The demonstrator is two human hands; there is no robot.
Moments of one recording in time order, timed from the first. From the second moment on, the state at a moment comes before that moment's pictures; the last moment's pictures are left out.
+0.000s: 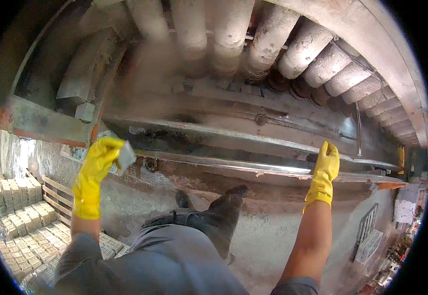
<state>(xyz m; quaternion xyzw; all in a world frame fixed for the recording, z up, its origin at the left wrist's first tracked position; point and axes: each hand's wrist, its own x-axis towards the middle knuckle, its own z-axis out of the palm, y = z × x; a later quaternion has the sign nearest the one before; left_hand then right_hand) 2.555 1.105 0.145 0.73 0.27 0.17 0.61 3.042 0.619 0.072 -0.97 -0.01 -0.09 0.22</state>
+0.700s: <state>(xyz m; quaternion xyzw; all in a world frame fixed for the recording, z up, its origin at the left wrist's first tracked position) 2.602 1.072 0.156 0.76 0.05 -0.12 0.63 3.004 0.572 0.046 -0.97 0.01 -0.10 0.24</state>
